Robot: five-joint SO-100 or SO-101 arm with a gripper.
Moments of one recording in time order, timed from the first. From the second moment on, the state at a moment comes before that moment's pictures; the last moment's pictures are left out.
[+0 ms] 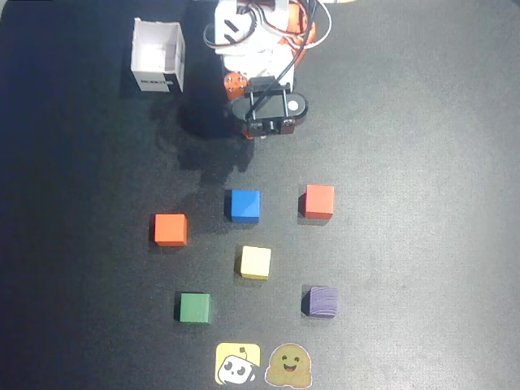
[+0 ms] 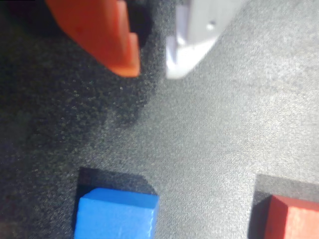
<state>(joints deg) 2.7 176.8 165.1 72.1 76.3</state>
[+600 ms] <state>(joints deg) 2.7 176.8 165.1 72.1 76.7</state>
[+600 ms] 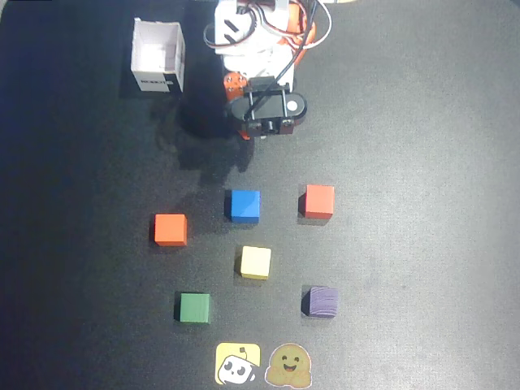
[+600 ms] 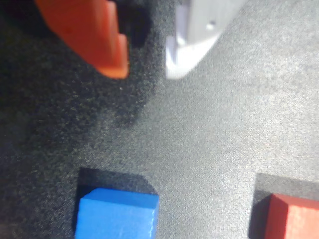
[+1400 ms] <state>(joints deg) 2.7 176.7 162.1 73.6 76.6</state>
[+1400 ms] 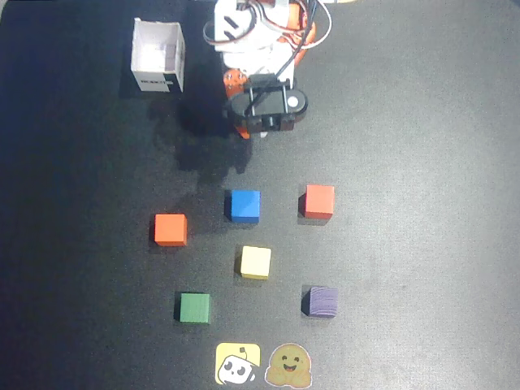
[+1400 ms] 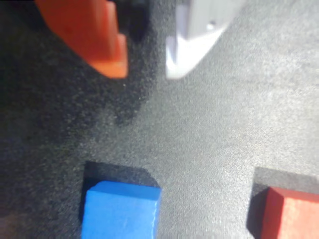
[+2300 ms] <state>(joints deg) 3.6 138.2 131.5 74.9 78.1</state>
